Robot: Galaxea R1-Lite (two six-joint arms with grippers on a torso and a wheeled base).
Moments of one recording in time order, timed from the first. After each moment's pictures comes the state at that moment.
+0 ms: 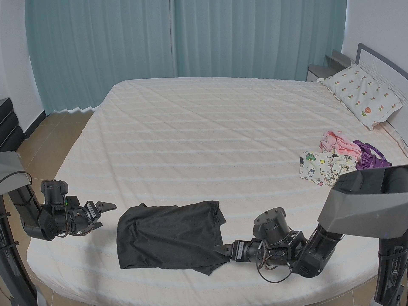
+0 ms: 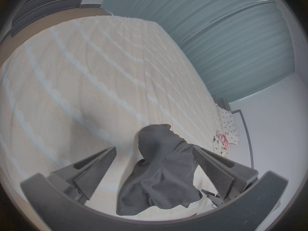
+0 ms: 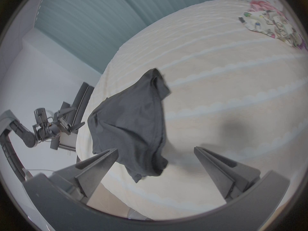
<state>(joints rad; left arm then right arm) 0.16 2.12 -0.50 -0.88 -0.50 -0.62 0.71 2.29 -0.65 -0.90 0.02 0.73</state>
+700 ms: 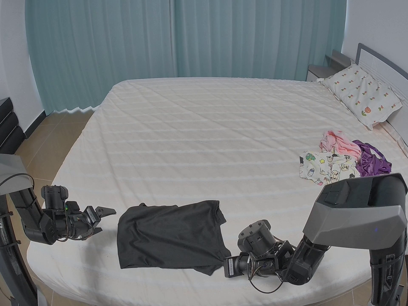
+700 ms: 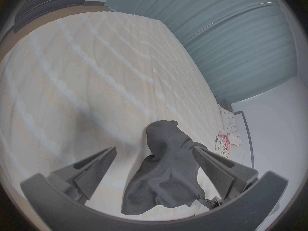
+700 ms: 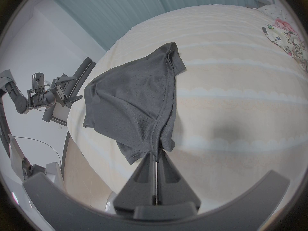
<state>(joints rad) 0.18 2.16 -0.47 -0.94 -0.51 -0.63 0.78 2.35 -0.71 -0.79 0.01 0.57</state>
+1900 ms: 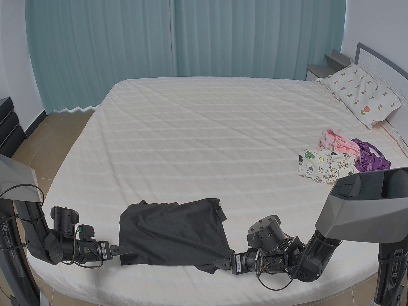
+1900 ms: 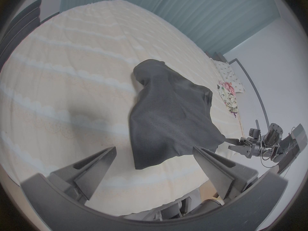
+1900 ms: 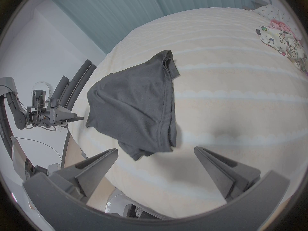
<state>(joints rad) 0.08 2.18 -0.25 -0.95 -0.52 -0.21 0.75 2.29 -0.65 -0.80 0.01 0.55</state>
